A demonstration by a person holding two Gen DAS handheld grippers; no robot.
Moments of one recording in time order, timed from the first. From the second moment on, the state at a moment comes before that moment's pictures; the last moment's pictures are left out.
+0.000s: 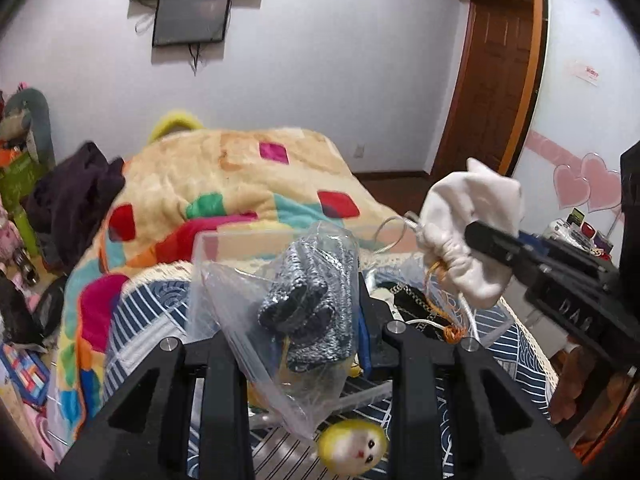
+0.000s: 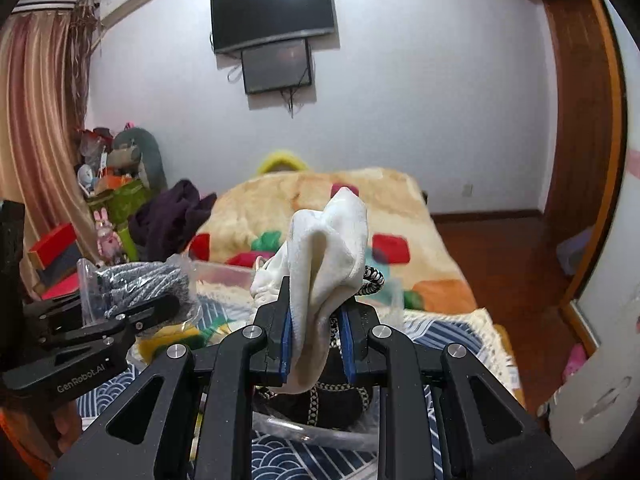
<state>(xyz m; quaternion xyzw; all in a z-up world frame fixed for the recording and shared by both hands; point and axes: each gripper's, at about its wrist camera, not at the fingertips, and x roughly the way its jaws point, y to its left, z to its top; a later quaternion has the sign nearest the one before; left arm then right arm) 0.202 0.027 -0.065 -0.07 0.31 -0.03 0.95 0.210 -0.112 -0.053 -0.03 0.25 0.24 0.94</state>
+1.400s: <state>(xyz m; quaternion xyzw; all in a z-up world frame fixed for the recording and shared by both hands) 0.134 -0.004 -0.100 -0.01 0.35 -0.08 0.93 0.172 -0.122 -0.059 -0.08 0.29 0.26 0.92</state>
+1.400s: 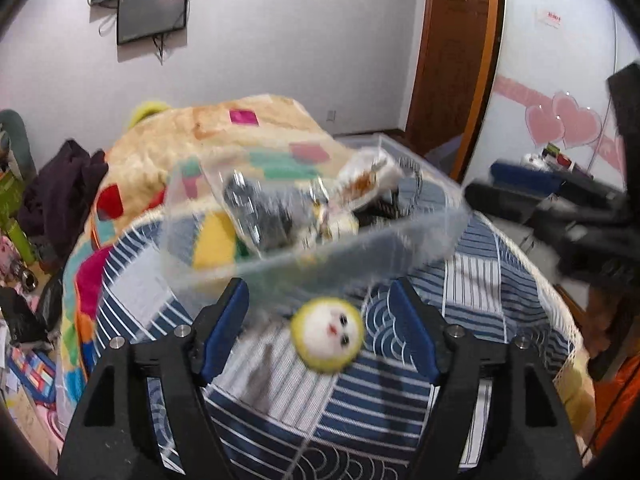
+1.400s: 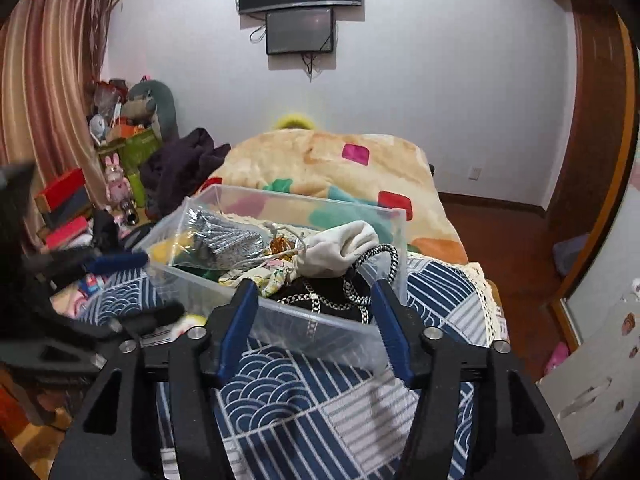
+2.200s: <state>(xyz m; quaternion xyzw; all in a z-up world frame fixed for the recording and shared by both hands) 0.132 -0.009 -0.067 -0.02 0.30 -0.07 0.95 0.148 -0.140 -0.062 -0.04 0.27 0.25 0.93</state>
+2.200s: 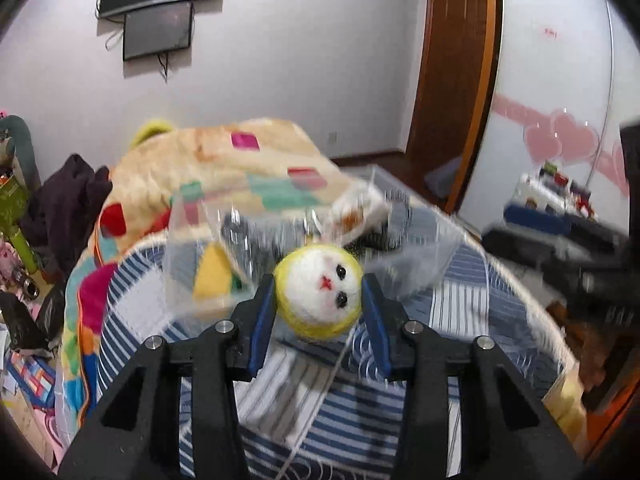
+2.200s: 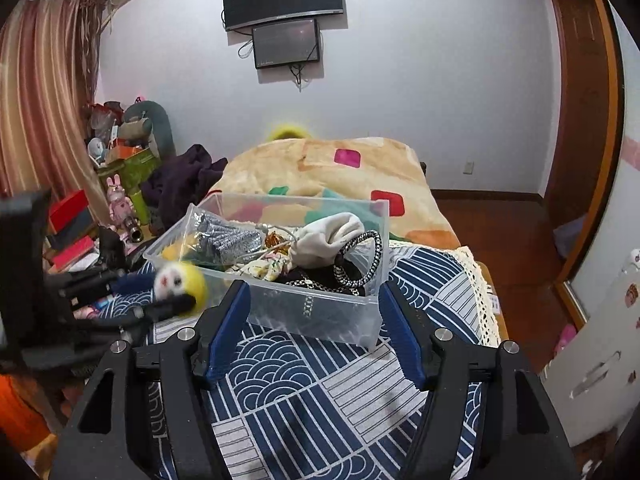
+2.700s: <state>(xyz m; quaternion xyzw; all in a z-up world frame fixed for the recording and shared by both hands) 0.182 -0.003 -0.080 -0.03 0.33 -0.04 0.94 0.139 -0.144 -0.049 -0.03 0.25 0.25 0.93</state>
